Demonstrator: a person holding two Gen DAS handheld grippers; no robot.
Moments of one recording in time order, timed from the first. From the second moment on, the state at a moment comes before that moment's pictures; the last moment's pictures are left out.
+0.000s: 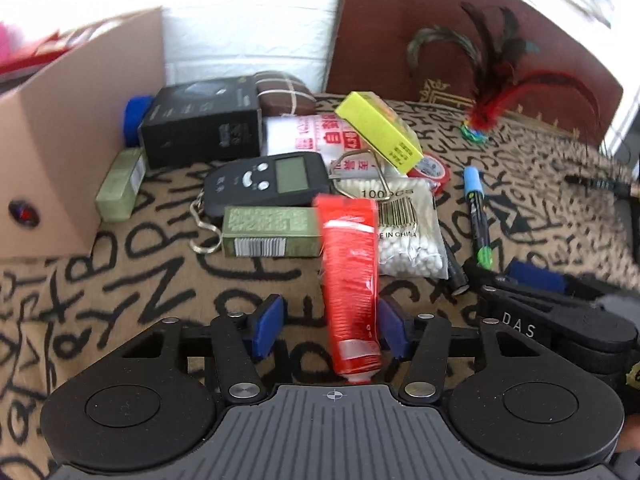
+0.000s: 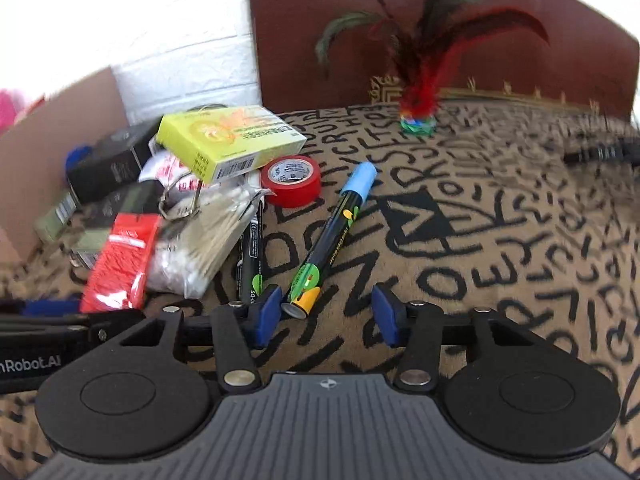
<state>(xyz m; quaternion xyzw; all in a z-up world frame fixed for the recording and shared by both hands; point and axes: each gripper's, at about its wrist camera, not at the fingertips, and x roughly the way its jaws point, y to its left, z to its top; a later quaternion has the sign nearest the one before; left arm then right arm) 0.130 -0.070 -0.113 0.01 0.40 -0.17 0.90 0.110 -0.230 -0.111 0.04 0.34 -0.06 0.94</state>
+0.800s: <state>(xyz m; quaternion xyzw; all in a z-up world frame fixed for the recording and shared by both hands) 0.028 -0.003 -0.110 -0.04 0.44 -0.20 0.87 -0.017 -0.169 -0.096 0.02 0.39 0.09 0.92</state>
